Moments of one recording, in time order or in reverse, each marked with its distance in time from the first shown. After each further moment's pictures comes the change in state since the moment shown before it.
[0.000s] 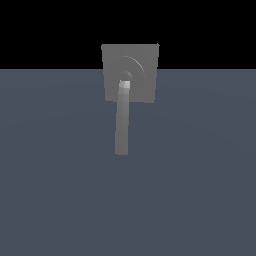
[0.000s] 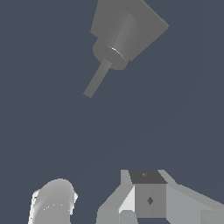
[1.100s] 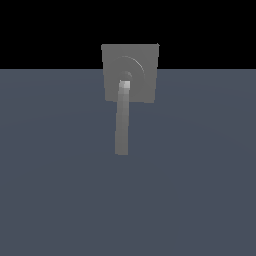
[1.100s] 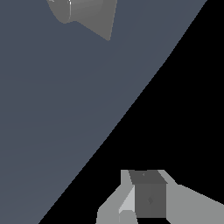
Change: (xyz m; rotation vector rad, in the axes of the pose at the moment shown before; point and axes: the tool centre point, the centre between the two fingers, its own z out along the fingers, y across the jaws) arm 0.042 -0.016 -0.105 -1.019 -0.284 -0.695
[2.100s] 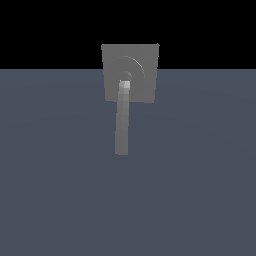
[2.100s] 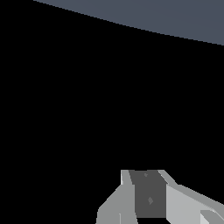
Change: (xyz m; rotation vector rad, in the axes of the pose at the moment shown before) arm 0.129 0.021 -0.092 -0.559 -0.665 -1.012
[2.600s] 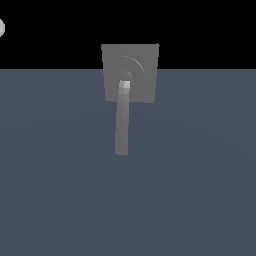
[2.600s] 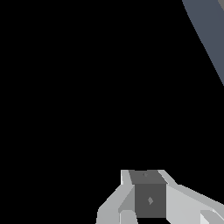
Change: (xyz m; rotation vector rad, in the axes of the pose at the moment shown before) arm 0.068 0.080 -0.053 -0.172 -0.297 -0.632
